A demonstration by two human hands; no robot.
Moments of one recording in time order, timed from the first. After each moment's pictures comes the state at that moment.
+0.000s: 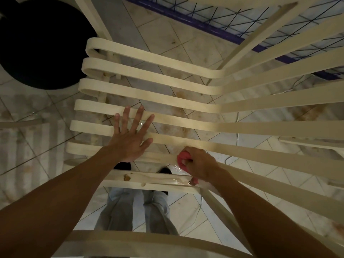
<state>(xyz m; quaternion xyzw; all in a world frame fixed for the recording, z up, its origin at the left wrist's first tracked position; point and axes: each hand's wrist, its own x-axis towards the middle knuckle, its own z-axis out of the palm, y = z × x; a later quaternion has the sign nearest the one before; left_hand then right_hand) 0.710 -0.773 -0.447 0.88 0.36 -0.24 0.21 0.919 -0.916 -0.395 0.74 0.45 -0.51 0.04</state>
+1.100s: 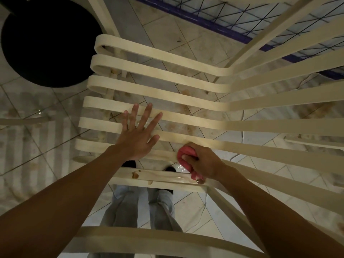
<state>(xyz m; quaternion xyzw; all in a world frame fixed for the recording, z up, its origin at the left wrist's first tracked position) 0.704 -0.773 -0.451 0.89 0.35 -0.17 0.22 0.909 -0.915 -0.401 0.73 0.35 -0.59 -0.08</state>
